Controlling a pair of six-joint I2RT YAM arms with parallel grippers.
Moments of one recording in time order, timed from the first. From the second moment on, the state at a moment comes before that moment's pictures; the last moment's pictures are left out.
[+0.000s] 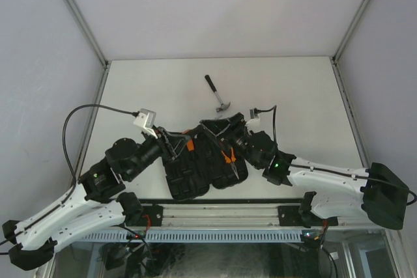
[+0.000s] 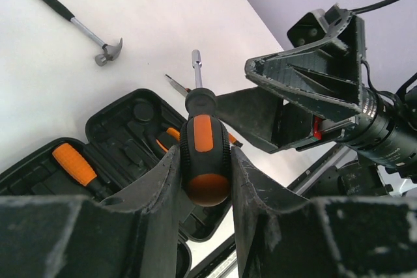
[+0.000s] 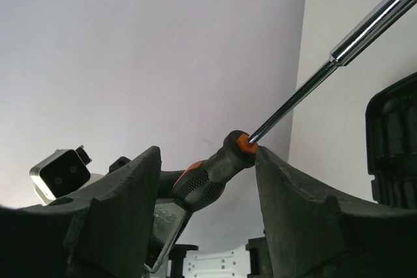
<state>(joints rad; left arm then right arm) -0.95 0.57 0.73 -0.30 -0.25 -0.55 1.06 1.16 0.61 0.53 0.32 1.42</state>
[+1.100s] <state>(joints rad) -0.95 0.55 0.68 -0.25 -0.14 -0.53 1.05 1.20 0.64 0.51 0.27 1.46</state>
